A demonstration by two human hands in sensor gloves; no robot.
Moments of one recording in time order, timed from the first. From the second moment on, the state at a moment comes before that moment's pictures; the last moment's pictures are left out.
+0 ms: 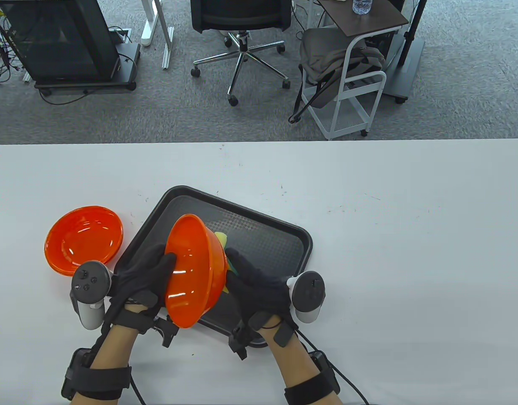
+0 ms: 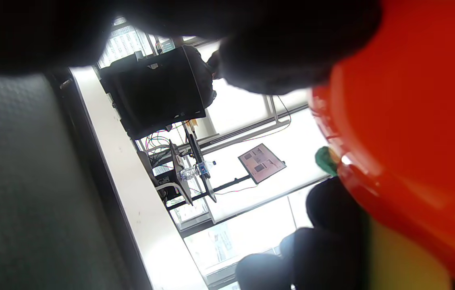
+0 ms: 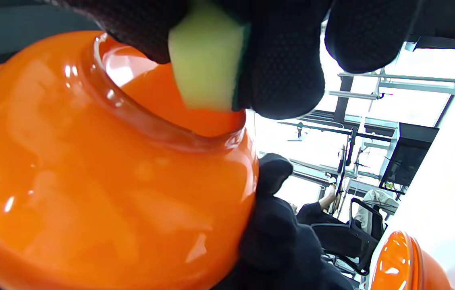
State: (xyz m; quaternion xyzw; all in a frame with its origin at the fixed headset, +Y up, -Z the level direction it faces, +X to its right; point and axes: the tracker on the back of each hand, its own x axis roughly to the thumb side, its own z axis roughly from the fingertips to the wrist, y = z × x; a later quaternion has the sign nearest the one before) left_hand -0.286 -0.669 -0.258 0.03 -0.11 0.59 0.80; right_hand 0.002 -0.678 -0.244 0.27 -0.09 0.66 0.69
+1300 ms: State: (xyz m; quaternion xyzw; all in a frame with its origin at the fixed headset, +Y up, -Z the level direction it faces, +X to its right) left_hand -0.299 -0.660 -0.257 0.08 -0.10 0.60 0.79; right_hand -0.004 -0.690 -0.251 0.28 0.01 0.65 0.70
